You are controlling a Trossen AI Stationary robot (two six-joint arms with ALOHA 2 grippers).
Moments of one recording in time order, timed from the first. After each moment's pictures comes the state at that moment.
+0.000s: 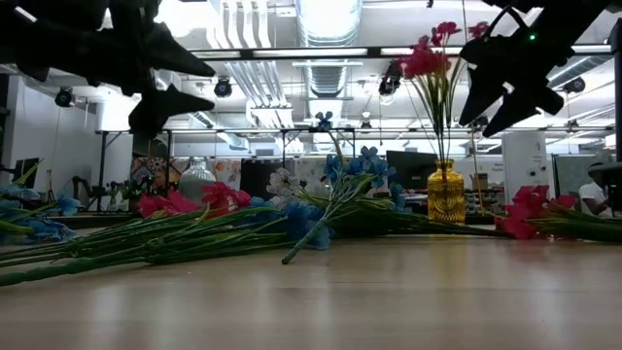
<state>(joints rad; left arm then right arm) -0.01 0.80 0.30 0.27 -0.10 -0.64 -0.07 0.90 0.71 -0.75 0.44 0.81</state>
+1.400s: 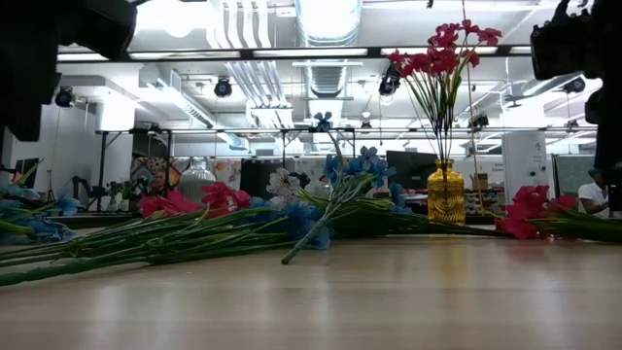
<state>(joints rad) -0.58 1.37 0.92 -0.73 -0.07 -1.45 0.59 1.17 0.71 -0.74 0.21 1.26</state>
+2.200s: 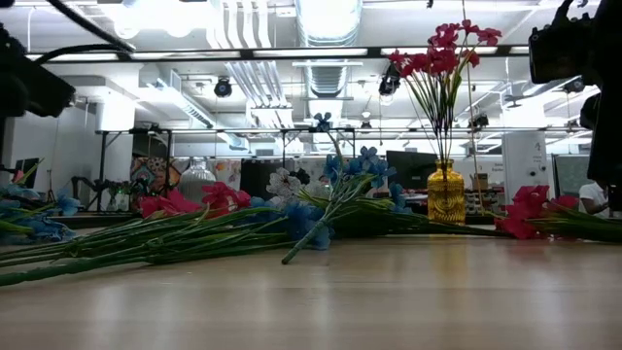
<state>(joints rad) -0.68 1.54 0.90 -1.07 0.04 -1.76 0.60 1.23 0.71 -0.70 0.25 1.23</state>
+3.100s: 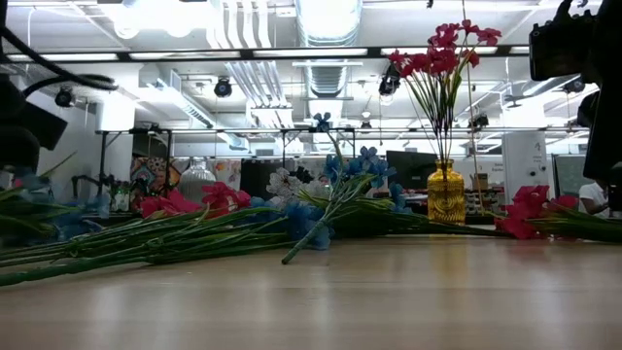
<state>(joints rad) -0.69 1.54 0.78 -0.95 -0.01 -1.86 0.60 1.23 0.71 -0.69 0.26 1.21</state>
